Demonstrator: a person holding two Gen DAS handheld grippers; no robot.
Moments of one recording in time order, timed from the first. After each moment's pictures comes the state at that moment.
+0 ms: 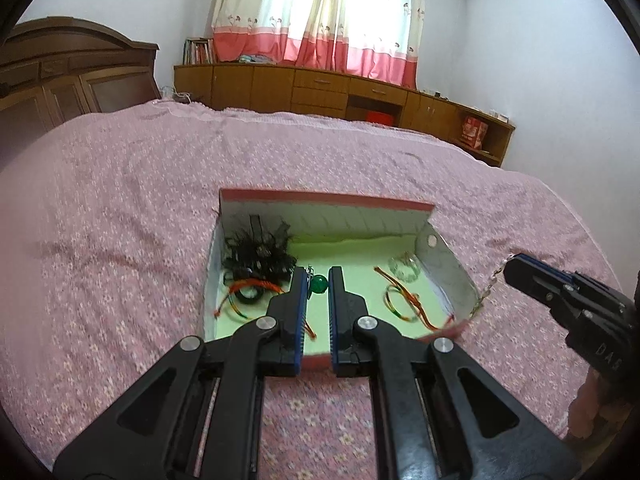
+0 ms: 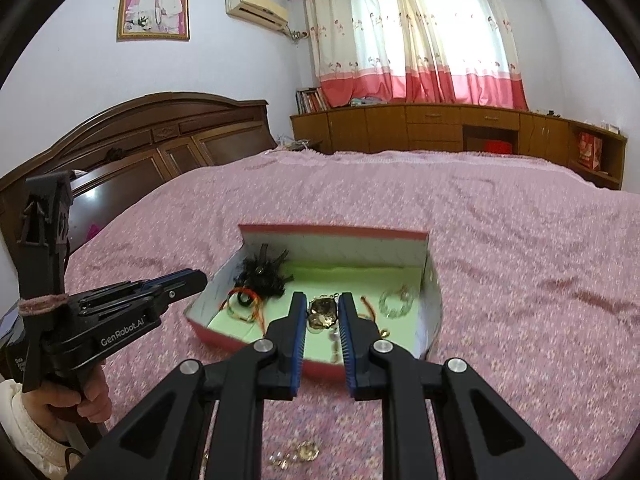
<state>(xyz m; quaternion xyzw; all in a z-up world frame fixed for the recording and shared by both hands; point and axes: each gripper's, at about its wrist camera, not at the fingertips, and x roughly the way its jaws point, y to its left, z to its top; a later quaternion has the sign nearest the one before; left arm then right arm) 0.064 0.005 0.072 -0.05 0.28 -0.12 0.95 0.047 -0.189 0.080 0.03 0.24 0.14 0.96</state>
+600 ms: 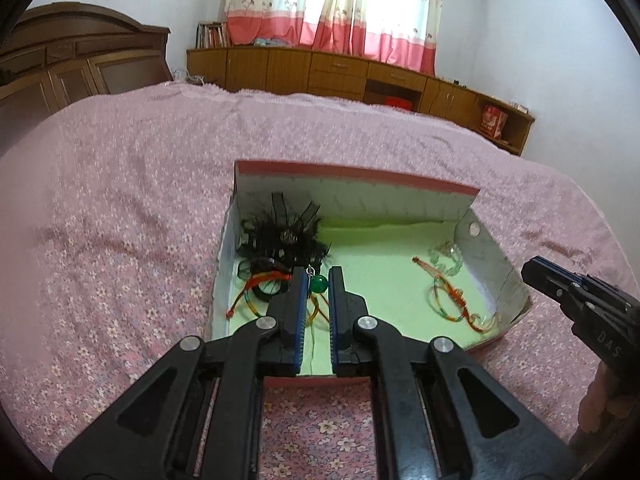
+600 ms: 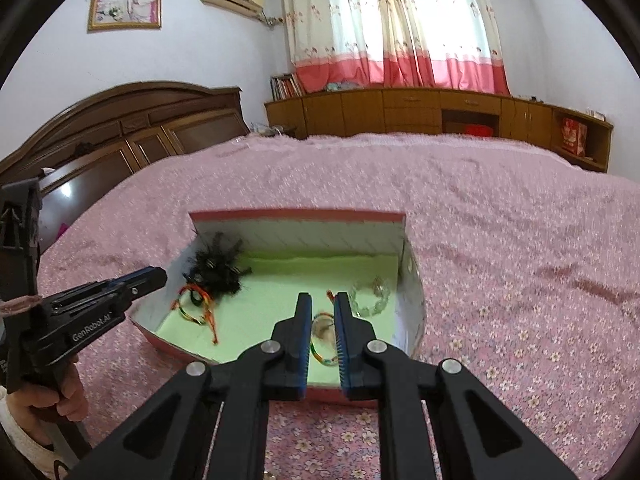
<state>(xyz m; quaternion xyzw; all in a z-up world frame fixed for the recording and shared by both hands) 0.100 0.011 0.036 -0.04 0.31 -0.09 0.94 0.093 -0.201 0.040 0.04 0.29 0.10 0.95</state>
